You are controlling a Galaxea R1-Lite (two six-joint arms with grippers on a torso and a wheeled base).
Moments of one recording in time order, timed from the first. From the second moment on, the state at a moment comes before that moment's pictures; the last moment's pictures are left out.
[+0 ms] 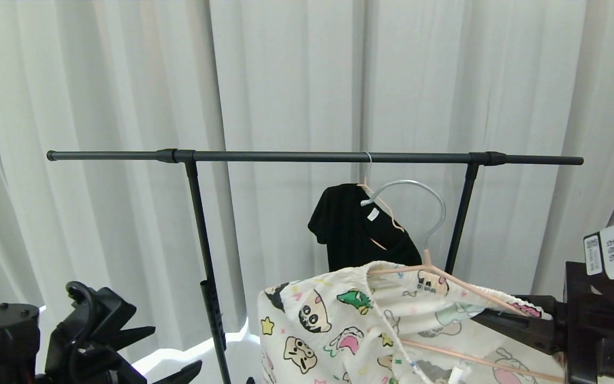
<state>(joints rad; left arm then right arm) -0.16 1.31 -0.11 -0.61 -0.31 0.21 0.78 1.16 -0.55 -0.29 0.21 -0.26</state>
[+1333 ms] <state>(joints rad) -0.06 1.15 -0.18 -0.61 0.13 0.14 0.16 0.70 -0.41 0.27 0.11 -0.21</state>
